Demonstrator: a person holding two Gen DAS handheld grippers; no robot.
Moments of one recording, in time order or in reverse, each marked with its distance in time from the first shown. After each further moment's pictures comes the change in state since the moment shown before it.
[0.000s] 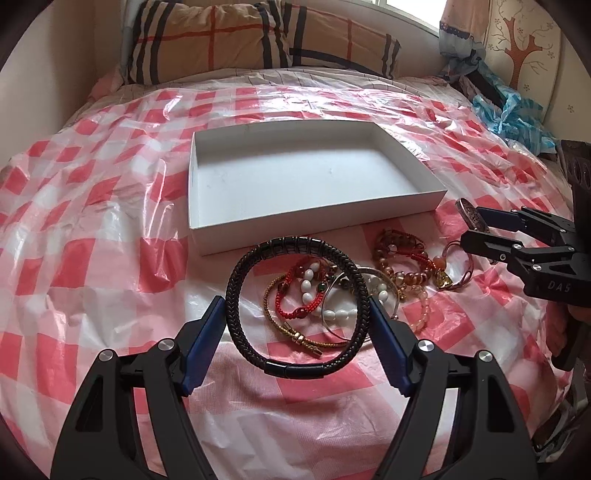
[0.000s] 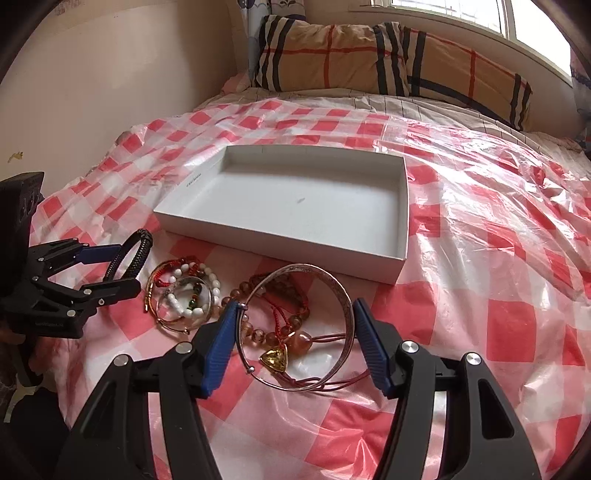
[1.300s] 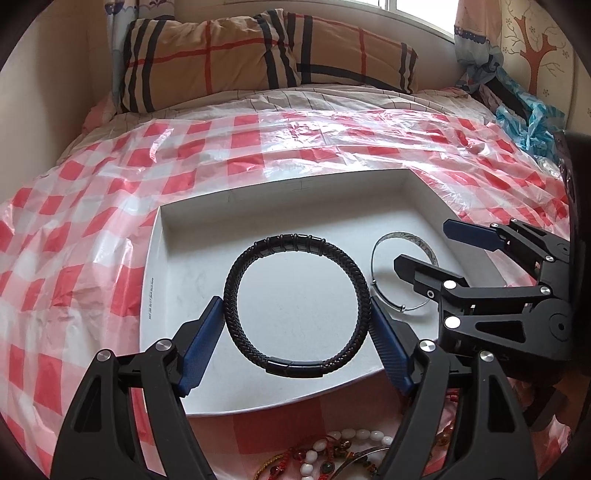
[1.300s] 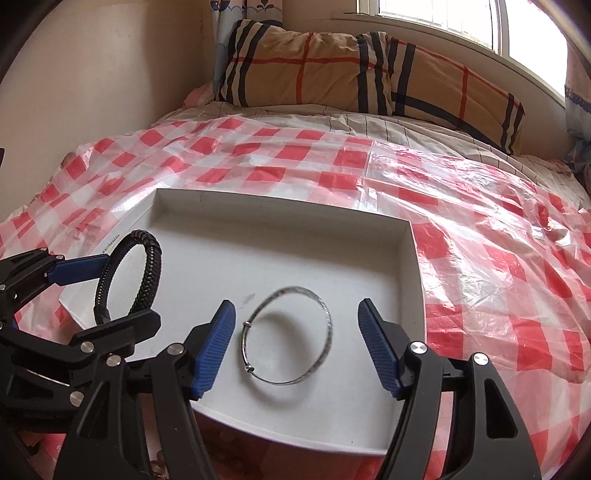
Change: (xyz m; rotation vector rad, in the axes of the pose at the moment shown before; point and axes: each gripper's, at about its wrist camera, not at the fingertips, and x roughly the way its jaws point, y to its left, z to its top) left arm 0.088 -0.014 0.100 0.015 -0.065 0.087; right arm 0.102 -0.023 0.075 0.007 -0.051 -0.141
